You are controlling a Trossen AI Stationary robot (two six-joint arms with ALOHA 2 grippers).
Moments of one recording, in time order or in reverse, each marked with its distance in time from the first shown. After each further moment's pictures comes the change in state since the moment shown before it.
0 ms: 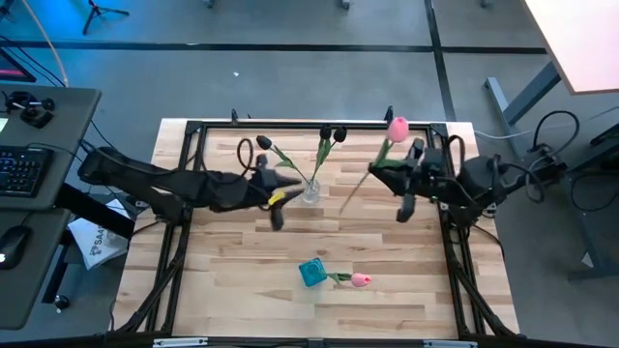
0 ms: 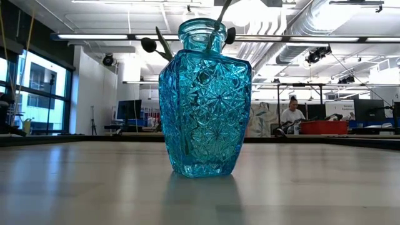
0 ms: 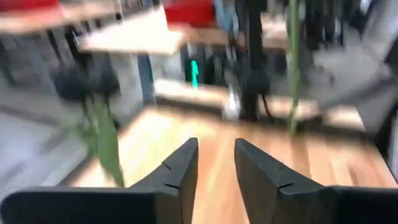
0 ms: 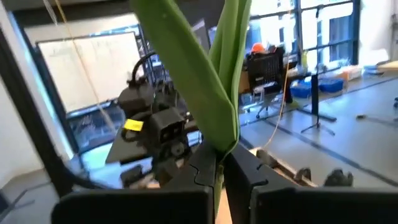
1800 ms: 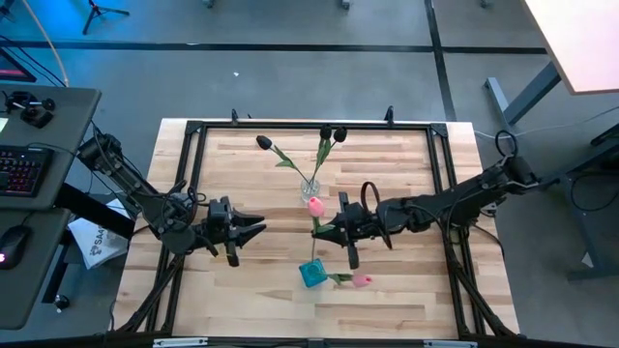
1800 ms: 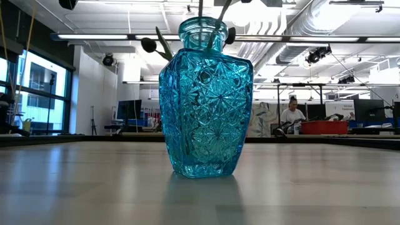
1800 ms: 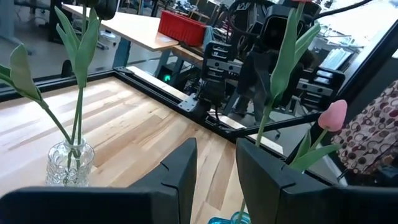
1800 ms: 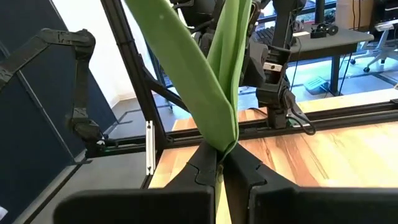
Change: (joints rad) left arm -0.484 -0.225 -0.402 0.257 -0.450 -0.449; right arm -0.075 0.383 -0.255 0.477 -0.503 0.084
